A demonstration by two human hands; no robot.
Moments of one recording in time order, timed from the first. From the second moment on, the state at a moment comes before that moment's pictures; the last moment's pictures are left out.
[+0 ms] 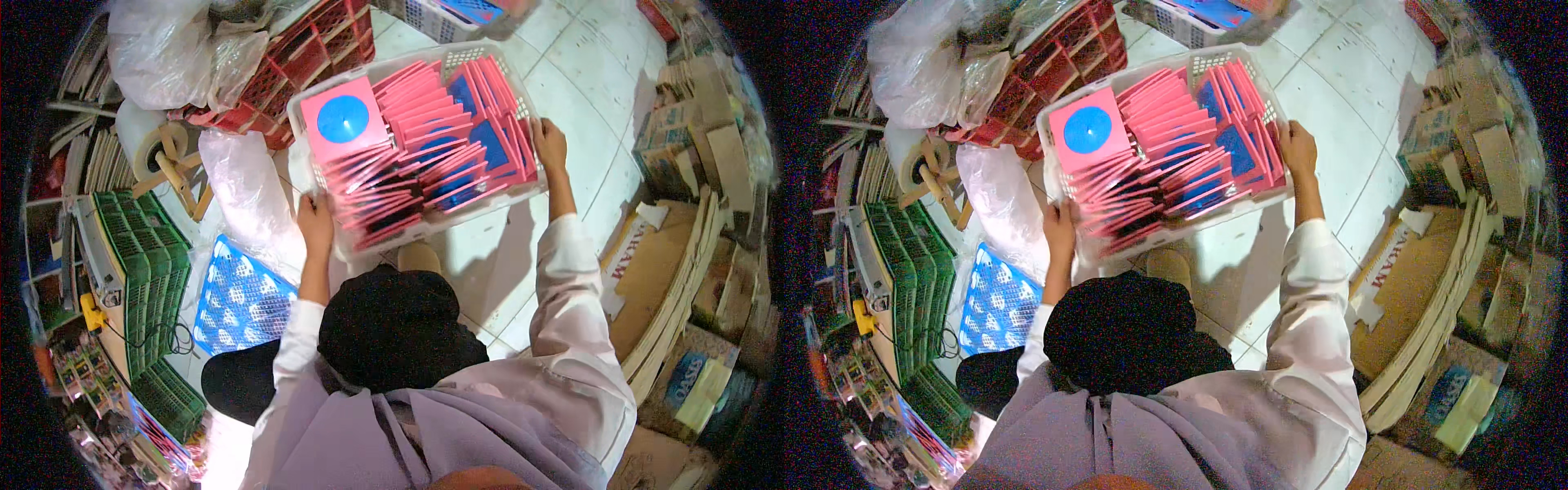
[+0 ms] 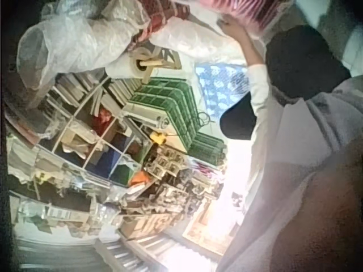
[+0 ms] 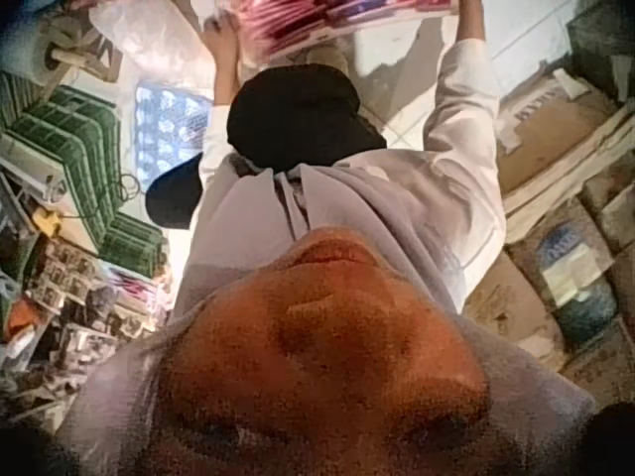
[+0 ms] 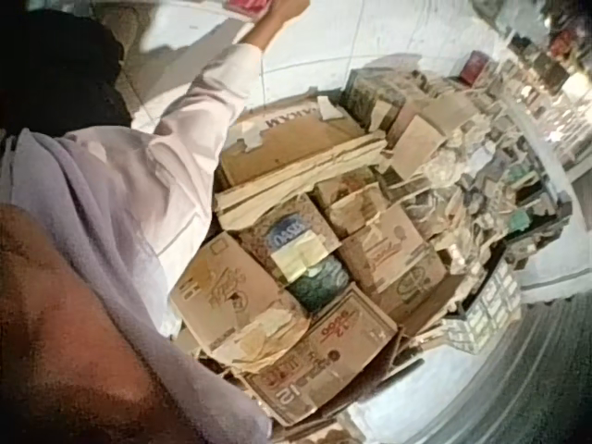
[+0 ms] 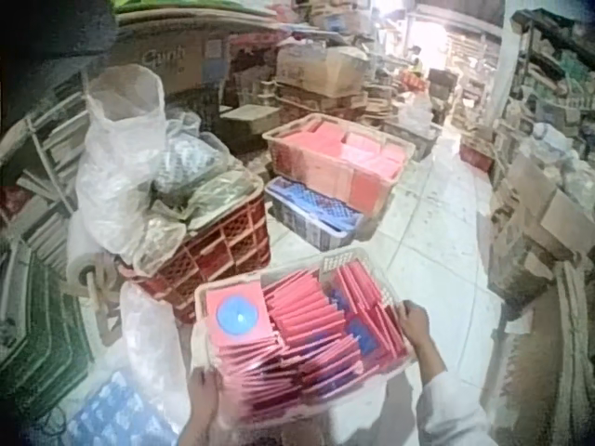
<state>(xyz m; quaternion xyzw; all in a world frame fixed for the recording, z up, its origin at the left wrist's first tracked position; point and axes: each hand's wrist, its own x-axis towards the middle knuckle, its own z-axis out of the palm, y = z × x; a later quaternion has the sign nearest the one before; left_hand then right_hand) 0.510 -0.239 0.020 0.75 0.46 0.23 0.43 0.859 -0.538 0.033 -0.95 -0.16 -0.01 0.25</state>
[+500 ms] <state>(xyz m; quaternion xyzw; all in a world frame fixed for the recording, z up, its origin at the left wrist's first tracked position) 0.502 -0.300 0.021 0.53 0.53 0.24 0.61 0.972 -0.390 0.036 -0.91 -0.34 0.00 0.23</state>
